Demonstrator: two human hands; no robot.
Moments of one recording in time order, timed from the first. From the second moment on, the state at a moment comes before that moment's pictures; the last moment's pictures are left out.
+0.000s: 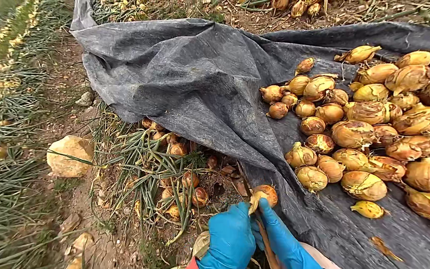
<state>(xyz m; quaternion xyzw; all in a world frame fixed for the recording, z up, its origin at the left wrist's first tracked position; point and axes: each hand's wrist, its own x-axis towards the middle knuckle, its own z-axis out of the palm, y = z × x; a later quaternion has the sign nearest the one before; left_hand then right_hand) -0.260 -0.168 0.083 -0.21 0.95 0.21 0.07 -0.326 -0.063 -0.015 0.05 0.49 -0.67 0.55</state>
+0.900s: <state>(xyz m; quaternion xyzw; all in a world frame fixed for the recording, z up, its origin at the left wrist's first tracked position) -0.215 -0.315 -0.036 -0.42 0.79 0.24 0.39 -0.309 -0.111 -0.043 0.10 0.73 -0.50 0.47</state>
